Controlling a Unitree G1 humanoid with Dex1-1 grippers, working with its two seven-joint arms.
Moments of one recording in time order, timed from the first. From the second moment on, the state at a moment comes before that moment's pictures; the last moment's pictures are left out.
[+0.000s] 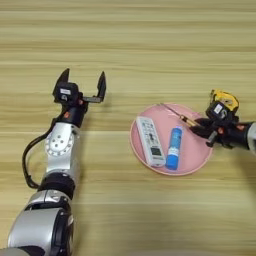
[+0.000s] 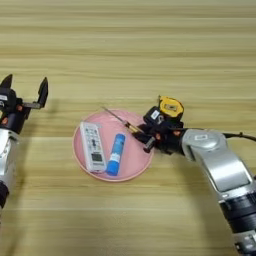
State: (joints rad) left arm -0.46 0.10 0.18 0.88 -0.16 -0.72 -0.30; right arm -0.25 -0.53 0.16 -0.12 0.17 0.56 0.74
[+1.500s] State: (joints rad) left arm -0.47 0.10 0.18 0.89 -0.16 -0.72 -0.30; right arm -0.23 -0.53 0.05 0.08 0.18 0.53 0.66
